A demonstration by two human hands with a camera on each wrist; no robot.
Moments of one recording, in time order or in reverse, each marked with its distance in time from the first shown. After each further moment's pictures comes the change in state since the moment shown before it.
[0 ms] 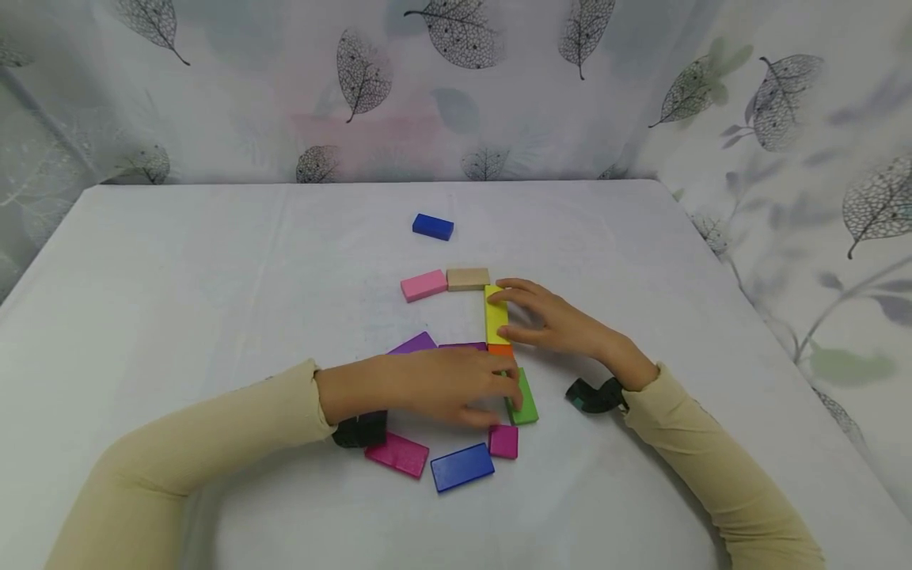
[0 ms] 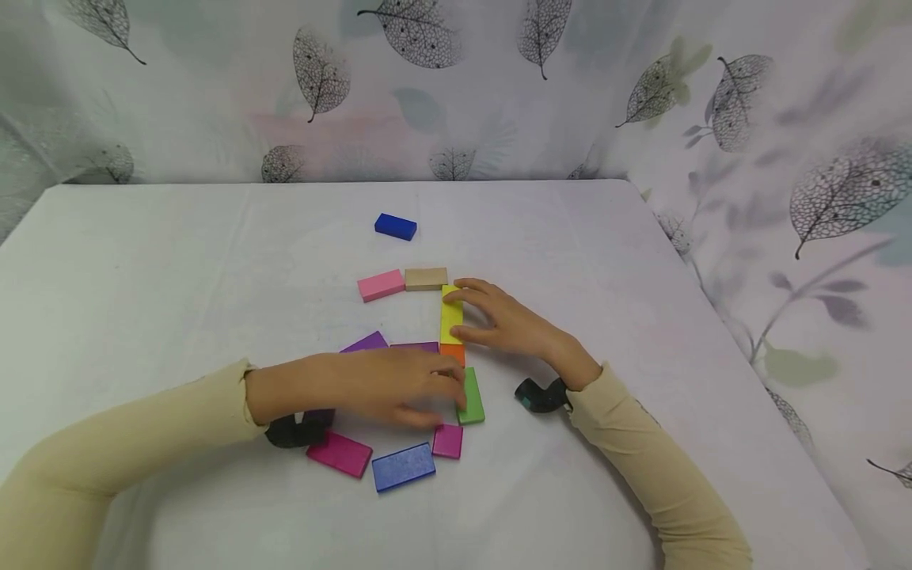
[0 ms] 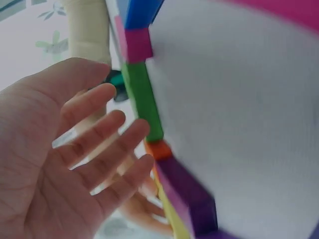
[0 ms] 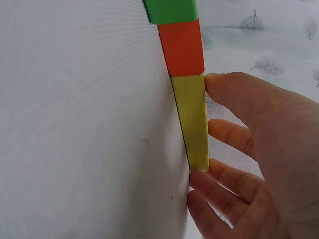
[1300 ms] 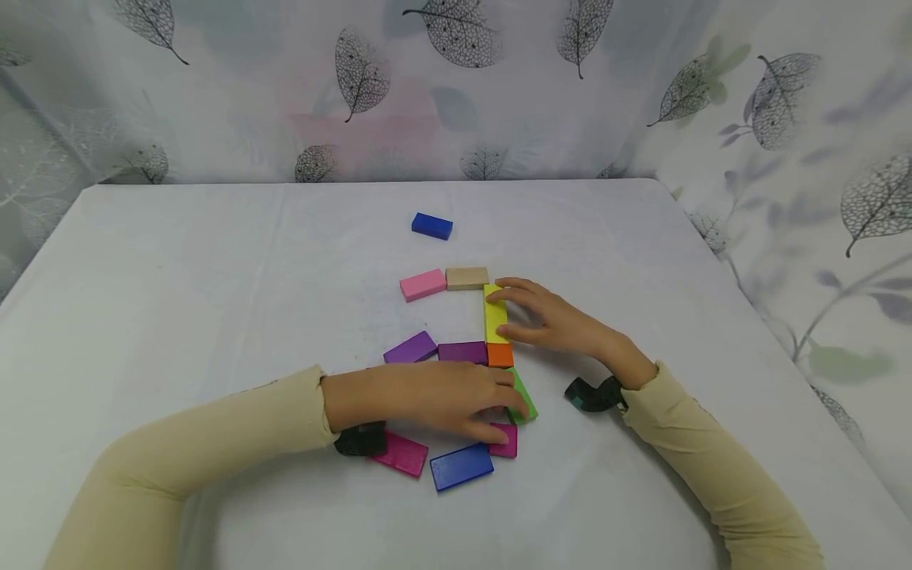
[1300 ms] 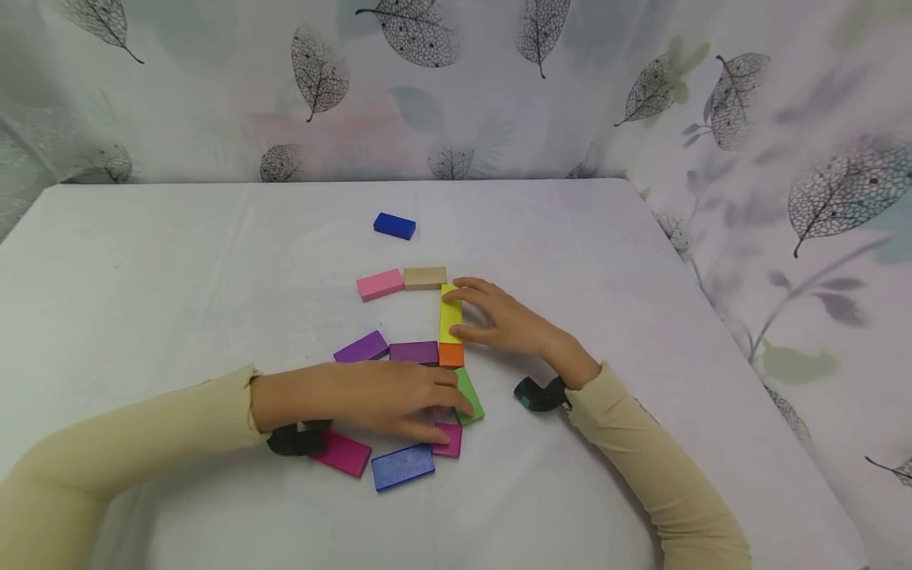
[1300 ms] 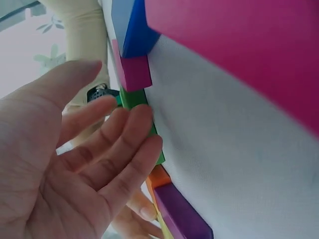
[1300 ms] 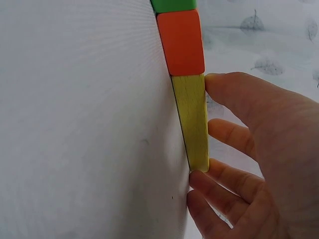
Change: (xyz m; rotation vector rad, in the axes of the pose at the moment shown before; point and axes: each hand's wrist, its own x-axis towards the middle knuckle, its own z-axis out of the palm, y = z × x) left_hand 0.003 0.012 0.007 -0.074 -0.068 -0.057; right_hand 0.000 0.000 0.001 0.012 0.003 0.003
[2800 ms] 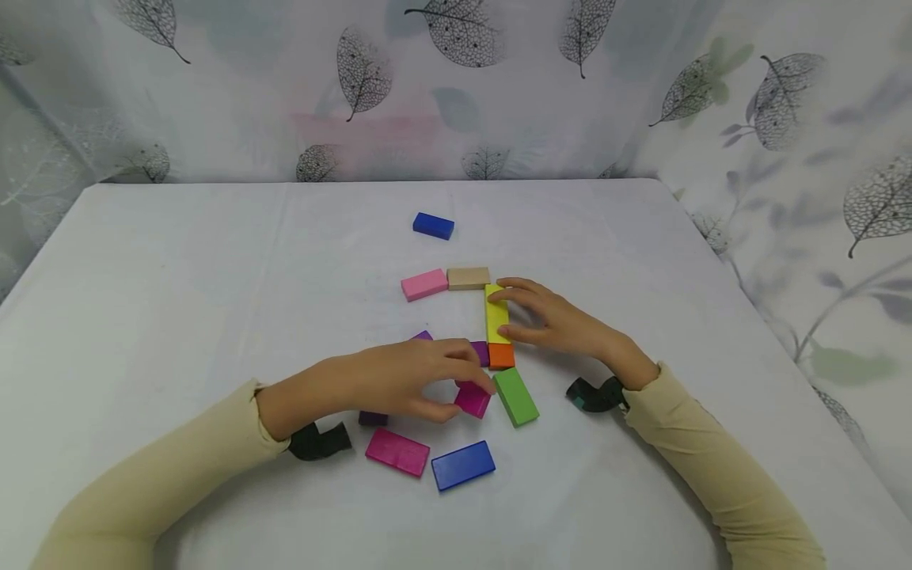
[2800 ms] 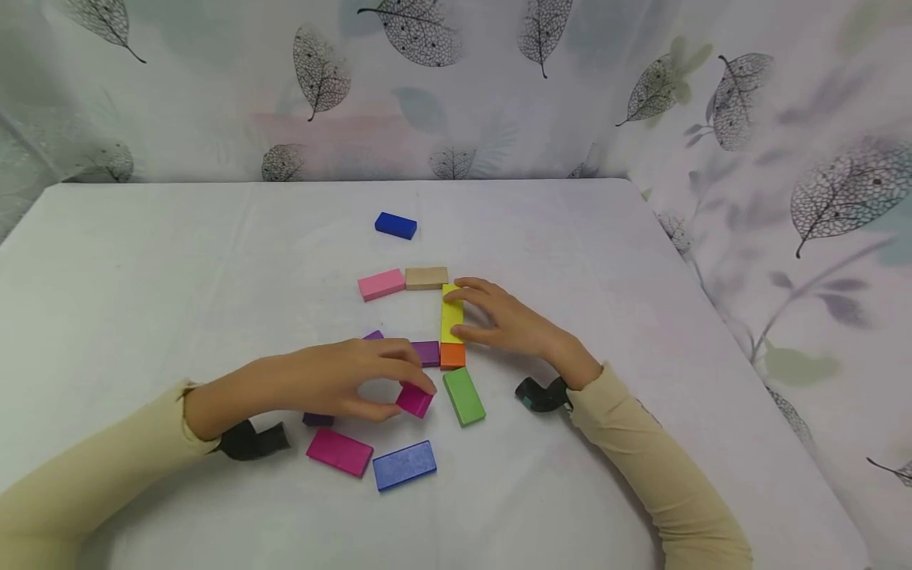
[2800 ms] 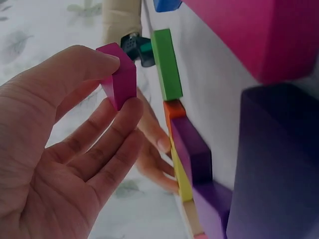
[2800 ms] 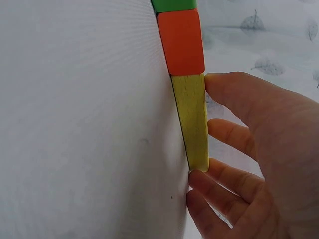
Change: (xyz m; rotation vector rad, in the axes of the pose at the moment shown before) left_hand -0.053 -0.014 -0.010 -0.190 0.198 -0.025; right_hand 0.001 0.001 0.000 -0.002 -0.010 0.023
